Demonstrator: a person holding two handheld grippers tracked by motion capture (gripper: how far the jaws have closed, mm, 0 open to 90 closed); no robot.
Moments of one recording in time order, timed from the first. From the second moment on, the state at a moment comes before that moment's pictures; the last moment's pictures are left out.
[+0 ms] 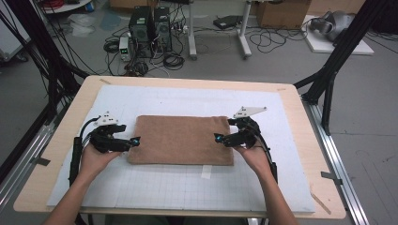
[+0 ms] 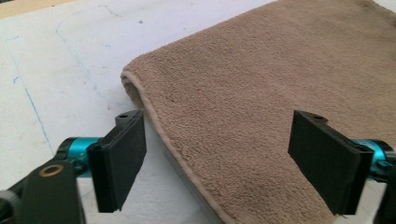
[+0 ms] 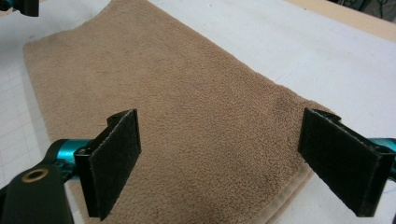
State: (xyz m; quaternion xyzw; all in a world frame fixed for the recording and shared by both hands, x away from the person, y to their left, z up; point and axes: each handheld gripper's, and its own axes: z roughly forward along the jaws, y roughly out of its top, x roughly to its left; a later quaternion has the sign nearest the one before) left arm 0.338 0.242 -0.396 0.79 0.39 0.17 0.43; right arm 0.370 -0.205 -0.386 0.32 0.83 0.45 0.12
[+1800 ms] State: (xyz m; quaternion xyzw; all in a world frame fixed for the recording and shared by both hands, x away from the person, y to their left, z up) left arm 0.269 0.271 -0.401 0.77 0.39 0.18 0.47; right arm 0.295 -0.269 -0.399 0.33 0.81 0.46 0.14
